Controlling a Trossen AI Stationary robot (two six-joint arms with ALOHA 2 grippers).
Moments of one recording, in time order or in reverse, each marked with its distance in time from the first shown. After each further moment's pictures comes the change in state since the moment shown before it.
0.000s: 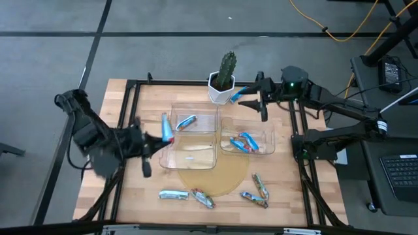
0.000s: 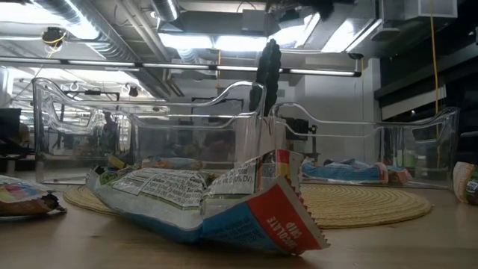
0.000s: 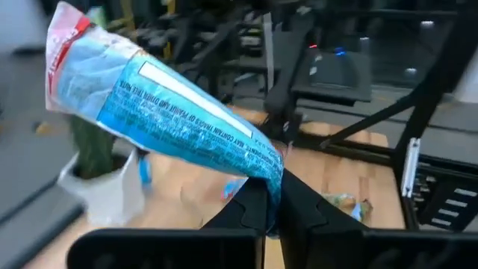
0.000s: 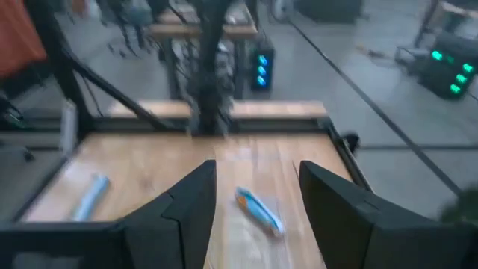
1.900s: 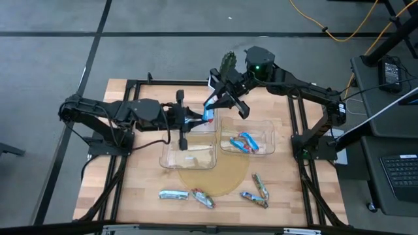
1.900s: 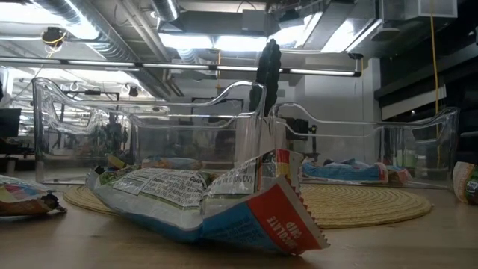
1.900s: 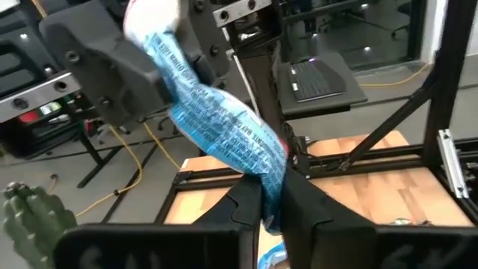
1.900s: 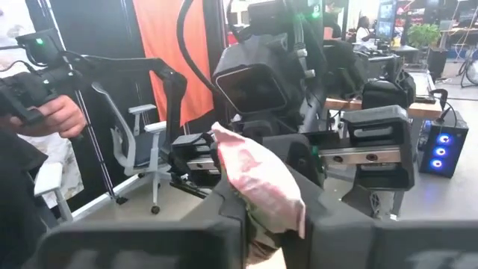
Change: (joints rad) left arm 0.565 0.106 -0.001 0.471 0.673 0.675; right arm 0.124 0.566 0.709 0.062 -0.484 0.127
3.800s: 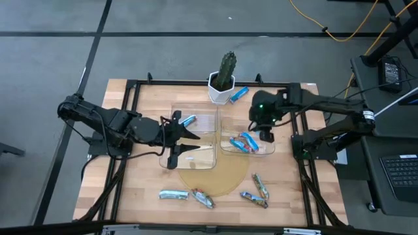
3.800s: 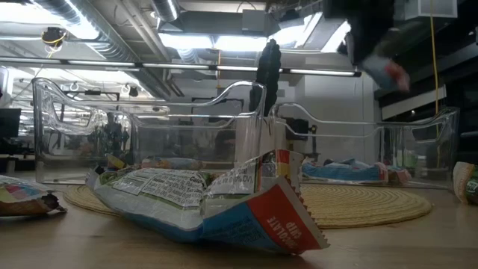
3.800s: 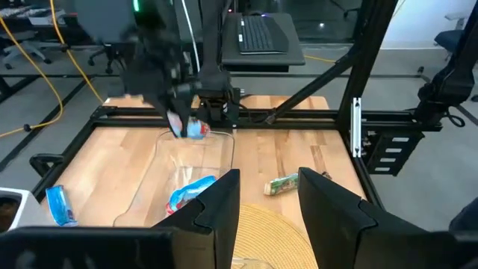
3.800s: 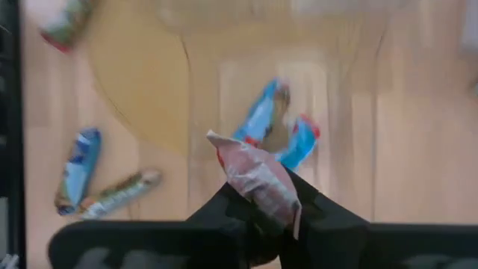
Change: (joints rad) left arm -0.144 -0.023 -0.047 -0.186 0.038 -0.333; right arm 0.053 -0.363 -0.596 -0.944 0.644 -0.093
